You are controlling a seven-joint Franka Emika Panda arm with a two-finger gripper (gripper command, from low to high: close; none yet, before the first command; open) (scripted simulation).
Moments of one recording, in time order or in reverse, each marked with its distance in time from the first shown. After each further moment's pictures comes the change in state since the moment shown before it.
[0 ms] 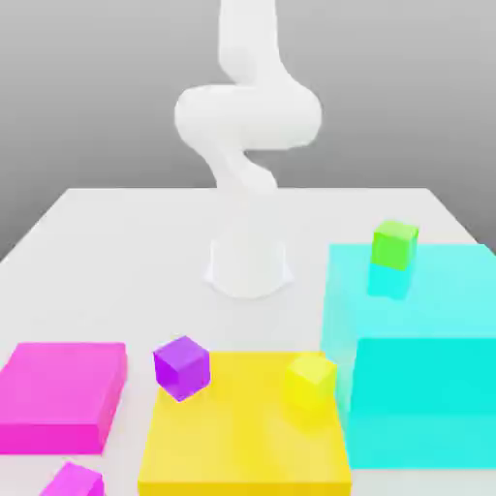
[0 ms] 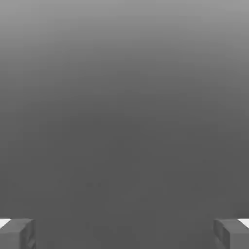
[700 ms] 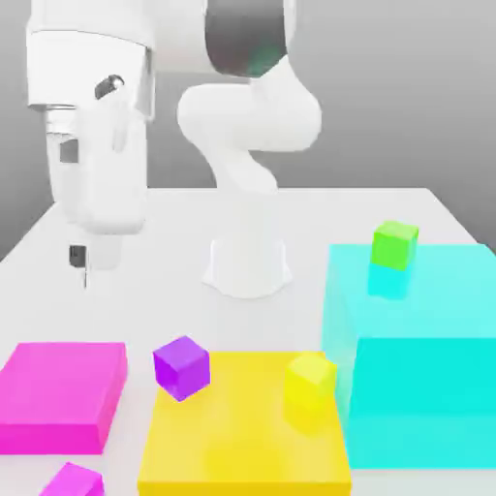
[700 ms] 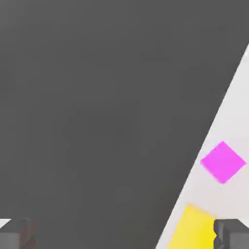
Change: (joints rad) arm -0.272 0.710 0.051 0.045 -0.010 0.192 0.931
